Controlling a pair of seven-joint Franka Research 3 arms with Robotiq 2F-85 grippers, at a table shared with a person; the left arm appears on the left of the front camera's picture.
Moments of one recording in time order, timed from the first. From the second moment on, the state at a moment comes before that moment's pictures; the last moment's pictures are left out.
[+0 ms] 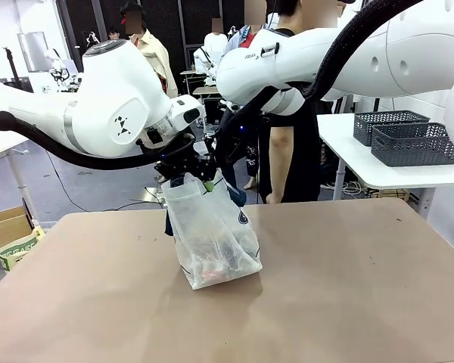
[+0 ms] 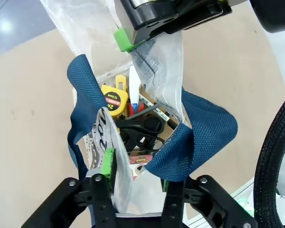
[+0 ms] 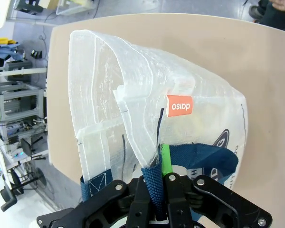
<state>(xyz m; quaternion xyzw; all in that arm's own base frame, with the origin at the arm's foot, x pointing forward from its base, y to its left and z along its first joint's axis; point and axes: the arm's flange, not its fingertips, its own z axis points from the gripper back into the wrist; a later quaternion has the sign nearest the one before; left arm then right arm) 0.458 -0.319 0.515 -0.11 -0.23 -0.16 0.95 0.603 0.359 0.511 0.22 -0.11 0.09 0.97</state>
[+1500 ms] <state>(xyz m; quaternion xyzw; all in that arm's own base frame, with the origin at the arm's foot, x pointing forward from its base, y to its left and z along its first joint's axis) 0.455 -0.324 0.516 -0.09 -0.23 -0.18 0.95 0.595 0.336 0.536 0.28 -0.11 0.17 0.94</state>
